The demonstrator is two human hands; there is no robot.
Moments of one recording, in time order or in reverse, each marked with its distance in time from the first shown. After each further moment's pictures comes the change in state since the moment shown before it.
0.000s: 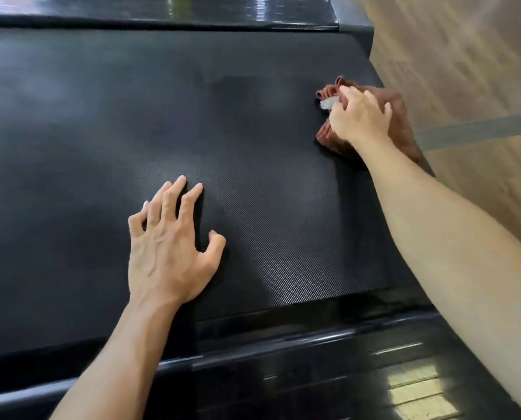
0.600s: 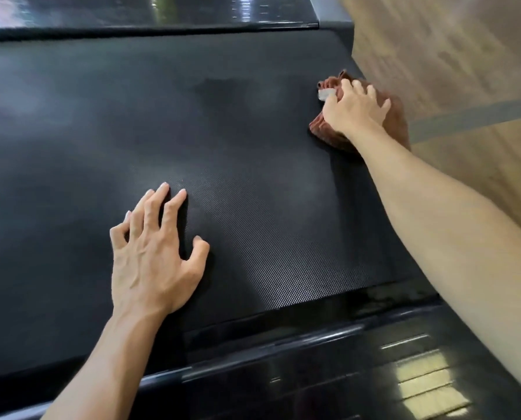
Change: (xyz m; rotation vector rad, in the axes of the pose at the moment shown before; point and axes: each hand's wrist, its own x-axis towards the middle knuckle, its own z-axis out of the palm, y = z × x) left_hand 0.001 -0.001 0.000 0.000 -0.027 0.005; right_hand 0.021 0.018 -0.002 -0.073 -0.015 0.111
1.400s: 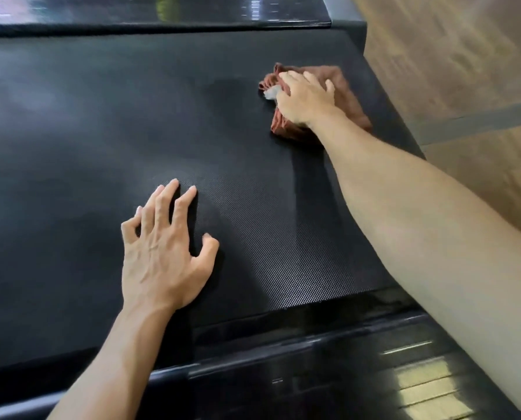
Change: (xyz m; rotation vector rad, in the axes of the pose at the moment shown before) left_hand 0.000 0.000 0.003 0.010 0.009 0.003; right_hand -0.015 -0.085 0.007 -0.036 -0.137 -0.378
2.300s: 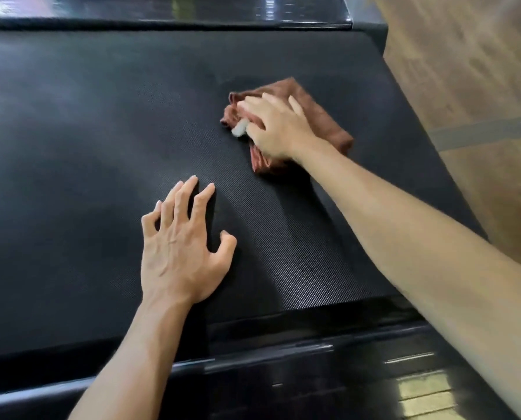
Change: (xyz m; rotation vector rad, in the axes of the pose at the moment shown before) left_hand 0.000 0.002 -0.001 0.001 0.008 -0.011; right_hand -0.047 -0.060 0.027 0.093 -0.060 -0.326
